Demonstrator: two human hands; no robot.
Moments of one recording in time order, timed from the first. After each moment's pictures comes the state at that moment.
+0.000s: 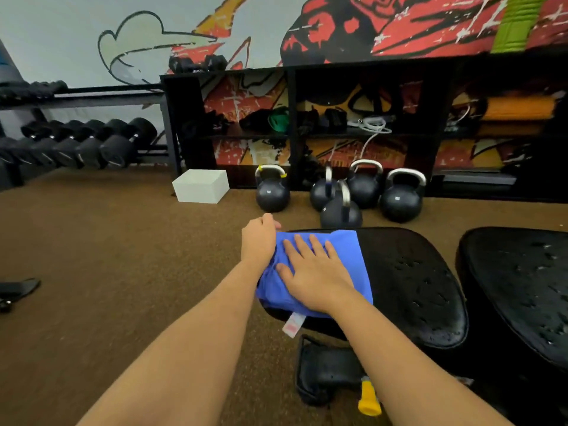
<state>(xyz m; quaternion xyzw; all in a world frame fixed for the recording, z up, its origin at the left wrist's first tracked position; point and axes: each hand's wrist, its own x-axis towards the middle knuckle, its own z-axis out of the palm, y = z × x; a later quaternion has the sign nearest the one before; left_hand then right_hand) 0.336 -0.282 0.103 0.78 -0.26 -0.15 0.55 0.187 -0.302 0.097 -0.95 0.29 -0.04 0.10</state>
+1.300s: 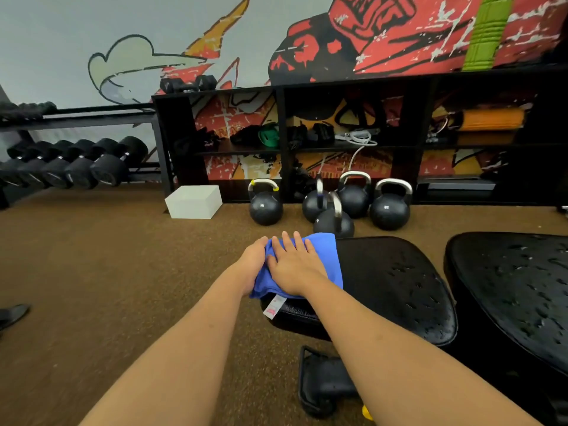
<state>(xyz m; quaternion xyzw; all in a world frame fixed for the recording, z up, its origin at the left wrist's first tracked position) 0.348 -0.263 0.107 0.70 -0.14 -0.44 0.55 0.246 -0.320 0.095 -0.94 0.31 -0.06 0.10</state>
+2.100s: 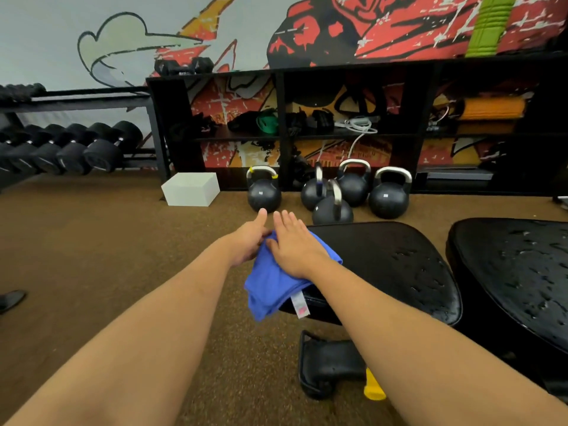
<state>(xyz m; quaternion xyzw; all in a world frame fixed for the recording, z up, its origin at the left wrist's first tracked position) 0.374 -0.260 0.118 0.73 -0.29 -0.45 0.43 0.255 -0.326 0.092 -0.95 0.26 -0.12 0.13</state>
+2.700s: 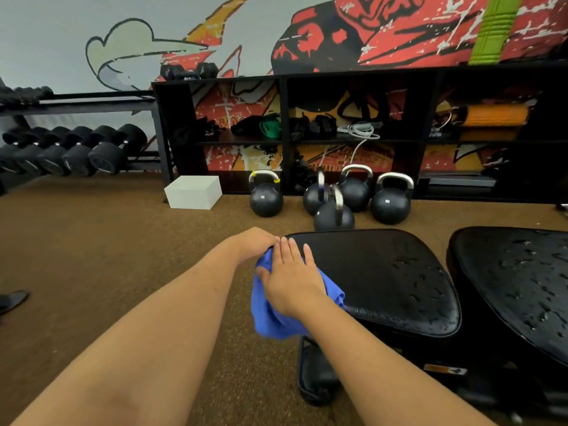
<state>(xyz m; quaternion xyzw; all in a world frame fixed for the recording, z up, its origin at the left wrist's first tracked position) 0.371 -0.266 0.126 0.84 -0.37 -0.31 0.25 0.227 -0.264 0.096 -0.94 0.33 -0.02 0.07</state>
